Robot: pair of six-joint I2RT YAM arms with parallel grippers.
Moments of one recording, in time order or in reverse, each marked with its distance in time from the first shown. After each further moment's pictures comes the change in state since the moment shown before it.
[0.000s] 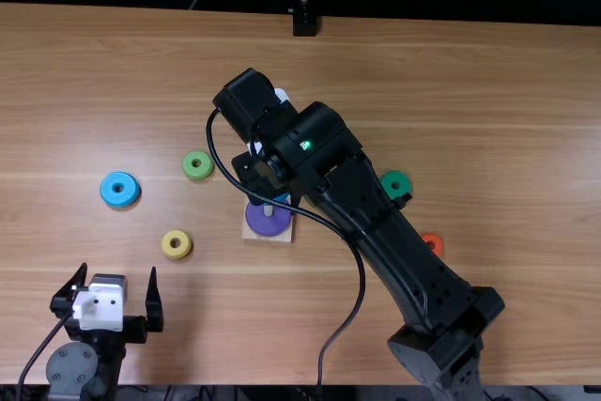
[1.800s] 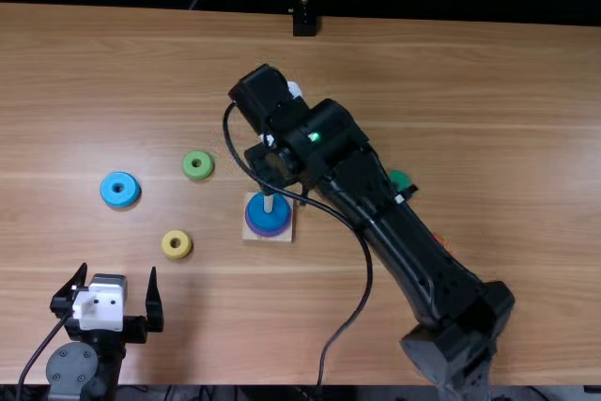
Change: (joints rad) left arm 0.000 0.000 0.000 -0.001 0.000 0.000; right arm -0.061 -0.063 -0.190 0.175 0.045 -0.048
